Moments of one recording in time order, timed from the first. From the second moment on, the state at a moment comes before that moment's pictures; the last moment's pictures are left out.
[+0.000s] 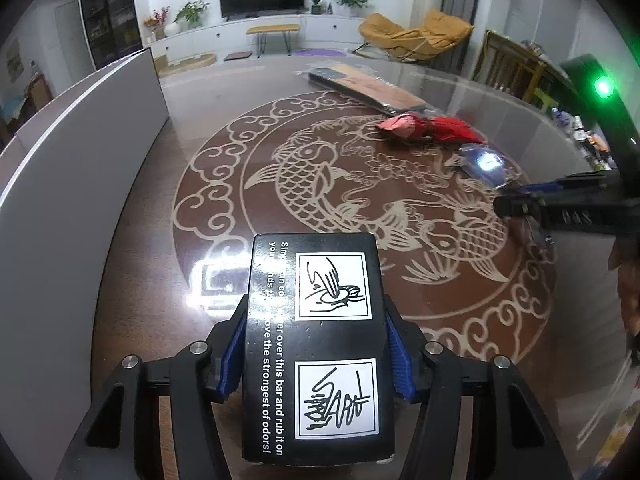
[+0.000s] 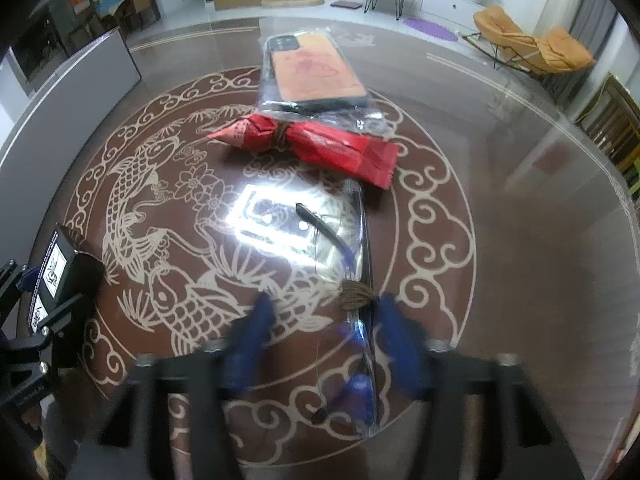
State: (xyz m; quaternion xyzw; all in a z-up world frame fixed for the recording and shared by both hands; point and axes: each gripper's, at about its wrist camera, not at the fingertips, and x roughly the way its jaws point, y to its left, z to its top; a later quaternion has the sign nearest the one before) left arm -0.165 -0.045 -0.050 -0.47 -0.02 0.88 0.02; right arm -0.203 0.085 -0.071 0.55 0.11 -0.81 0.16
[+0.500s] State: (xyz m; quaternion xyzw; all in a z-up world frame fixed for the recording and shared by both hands) left arm -0.039 -0.117 0.072 -0.34 -0.15 0.93 0.04; right arm -0.101 0.058 0.037 0.49 -0.07 -0.82 0.27
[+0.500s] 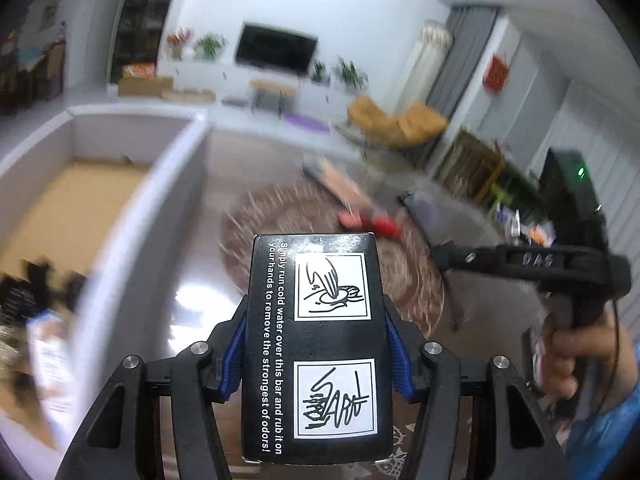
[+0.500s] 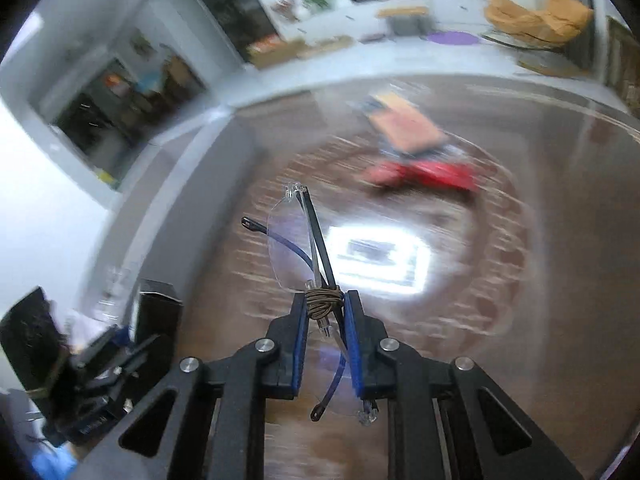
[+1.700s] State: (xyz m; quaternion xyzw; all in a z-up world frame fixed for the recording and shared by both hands) left arm 0.019 -0.083 0.109 -0.34 -0.10 0.93 0.07; right arm -0.005 0.105 -0.051 0.46 0.07 -0.88 0.13
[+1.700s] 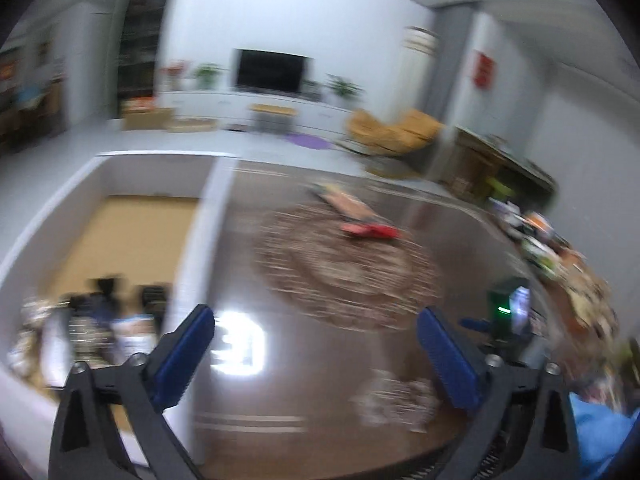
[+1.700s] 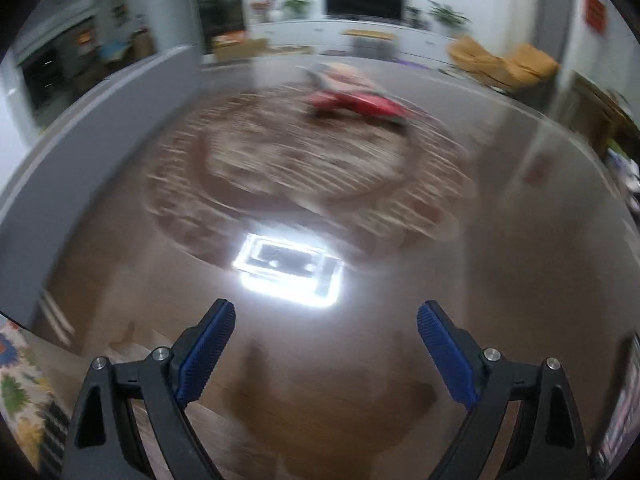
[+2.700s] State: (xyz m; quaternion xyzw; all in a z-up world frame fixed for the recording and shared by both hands) left arm -0.345 0.100 -0.034 -0.45 0.20 0.85 0.19; right arm -0.008 0.135 -0.072 0.45 0.06 -0.88 0.11
